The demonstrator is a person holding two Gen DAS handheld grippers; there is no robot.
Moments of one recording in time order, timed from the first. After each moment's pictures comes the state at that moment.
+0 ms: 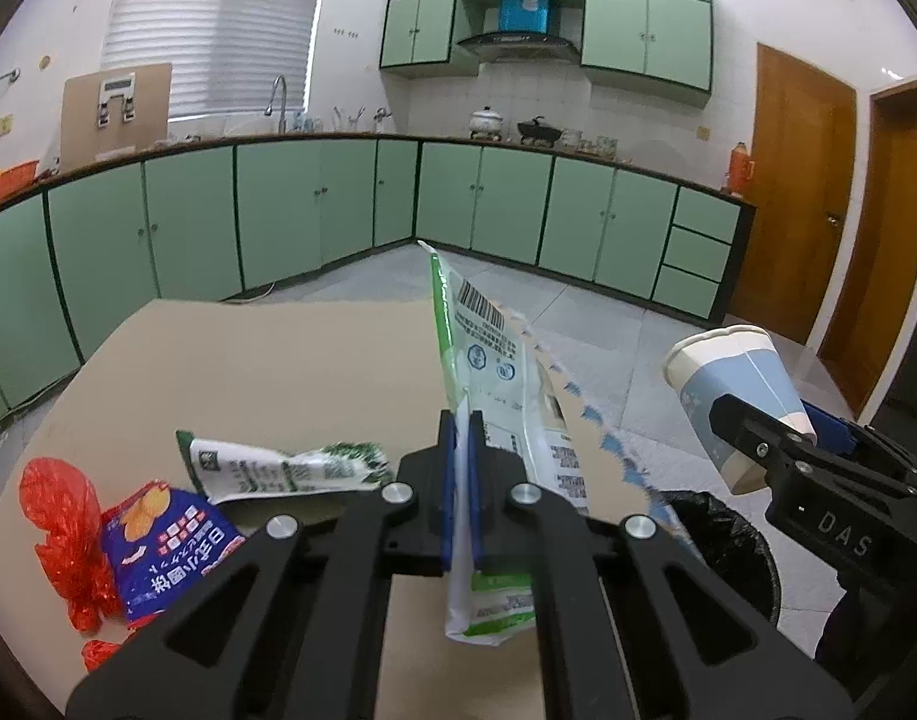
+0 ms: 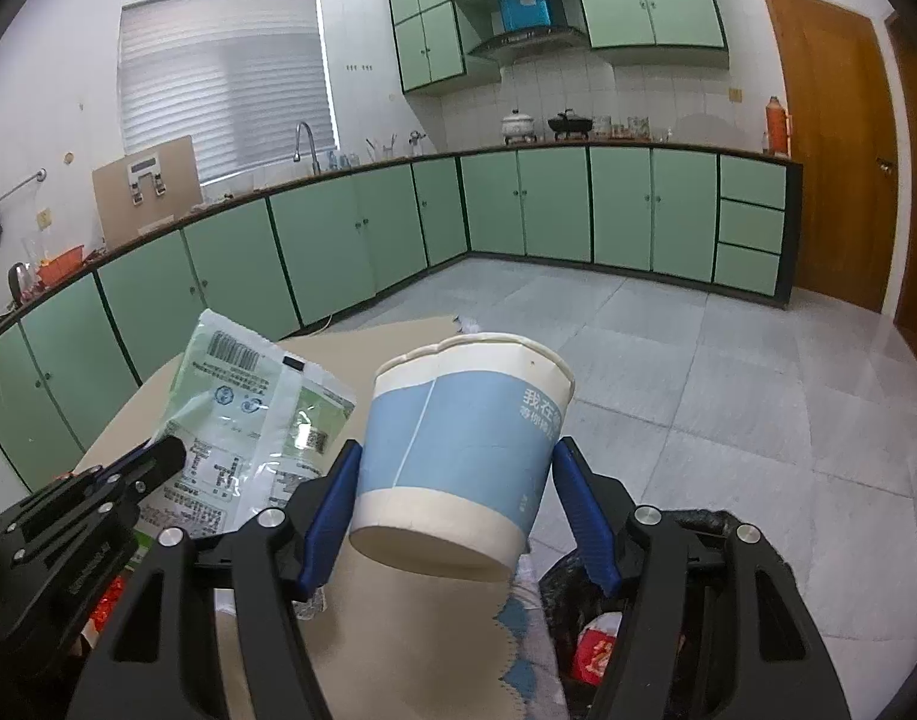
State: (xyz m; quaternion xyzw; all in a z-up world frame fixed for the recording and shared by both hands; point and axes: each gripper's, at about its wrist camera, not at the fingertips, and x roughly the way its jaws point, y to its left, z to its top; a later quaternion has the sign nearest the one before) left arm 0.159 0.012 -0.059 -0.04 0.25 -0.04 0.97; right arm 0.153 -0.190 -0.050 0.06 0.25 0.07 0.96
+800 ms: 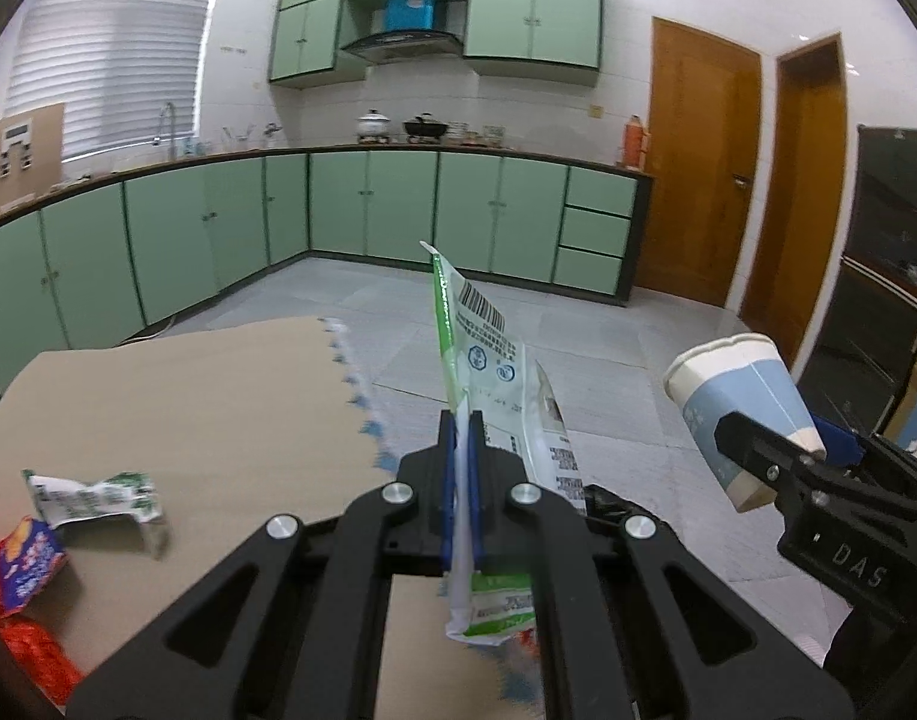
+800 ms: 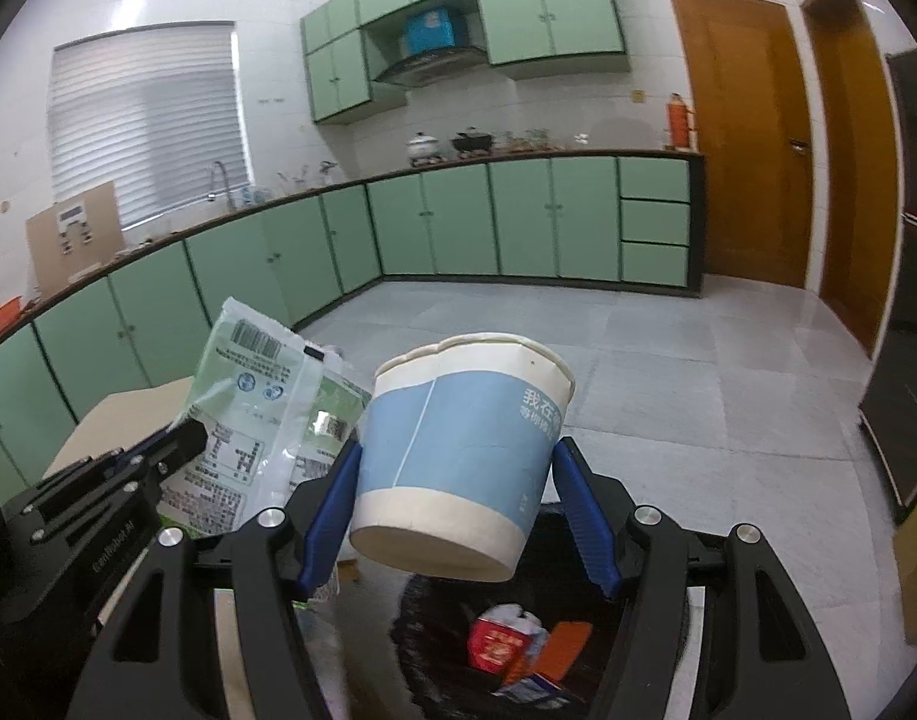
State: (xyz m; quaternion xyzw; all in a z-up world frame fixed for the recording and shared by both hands) left arm 0.167 -0.129 -0.064 0.00 0.24 -0.15 0.96; right arm 0.105 -0.316 -0.052 0.09 0.24 -0.04 0.97
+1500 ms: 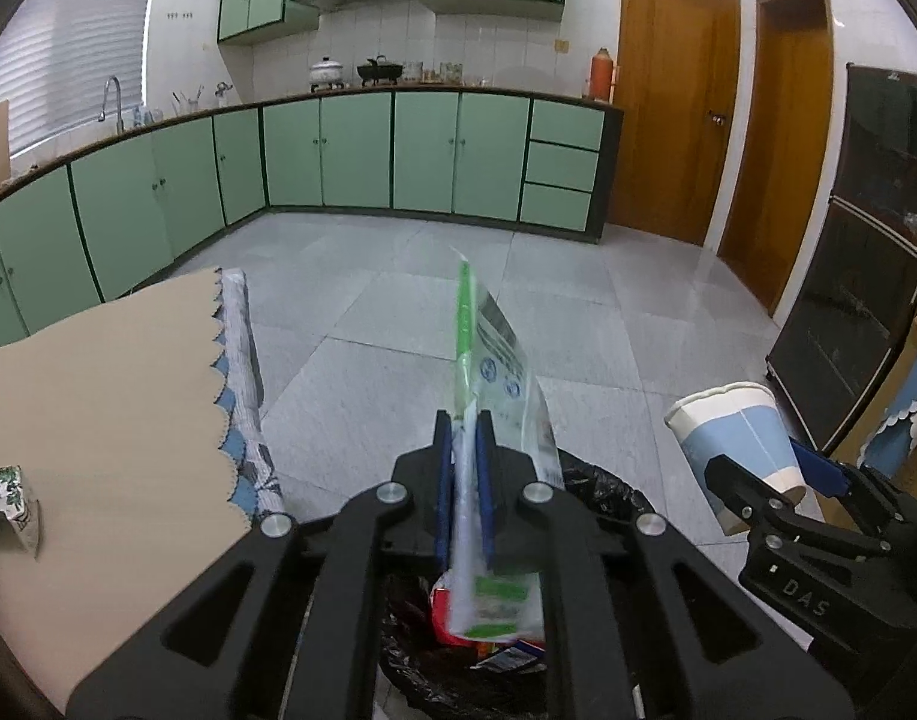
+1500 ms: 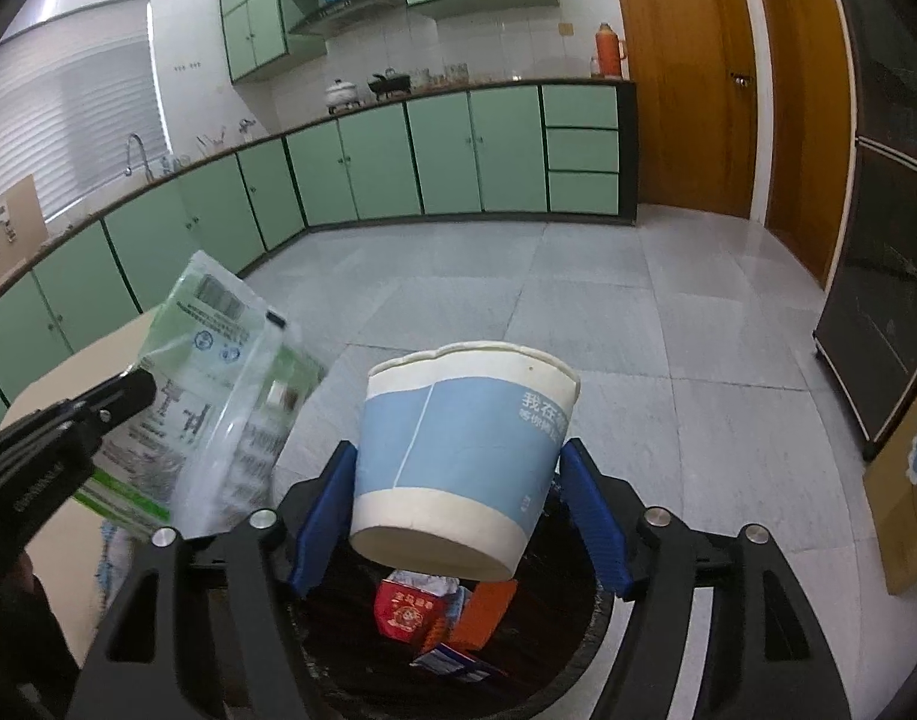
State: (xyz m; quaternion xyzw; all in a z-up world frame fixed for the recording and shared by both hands) left arm 0.212 -0.205 -0.116 0.03 0.31 -0.18 0.93; right arm 0.131 -0.403 -0.126 0.11 0.31 -0.10 0.94
